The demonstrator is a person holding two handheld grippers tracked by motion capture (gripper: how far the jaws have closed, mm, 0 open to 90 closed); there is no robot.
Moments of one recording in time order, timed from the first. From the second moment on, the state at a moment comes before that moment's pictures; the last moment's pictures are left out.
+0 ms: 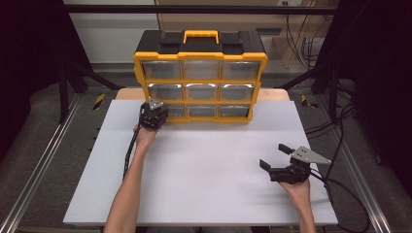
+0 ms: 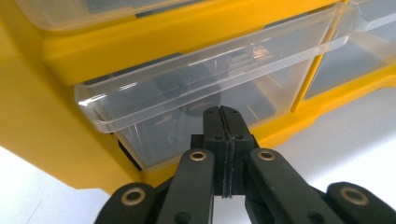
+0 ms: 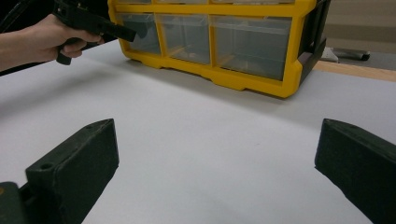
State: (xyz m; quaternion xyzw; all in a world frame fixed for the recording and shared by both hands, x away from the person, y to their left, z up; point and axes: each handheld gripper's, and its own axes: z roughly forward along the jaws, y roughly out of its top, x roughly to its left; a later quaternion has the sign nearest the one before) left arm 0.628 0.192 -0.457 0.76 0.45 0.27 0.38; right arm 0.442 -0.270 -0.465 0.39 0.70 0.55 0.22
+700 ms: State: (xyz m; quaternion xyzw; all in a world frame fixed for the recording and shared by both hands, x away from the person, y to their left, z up) left arm 0.607 0.196 -0.448 0.76 0.43 0.26 0.41; right arm 0.441 -0.270 -0.464 0.39 0.70 0.55 0.22
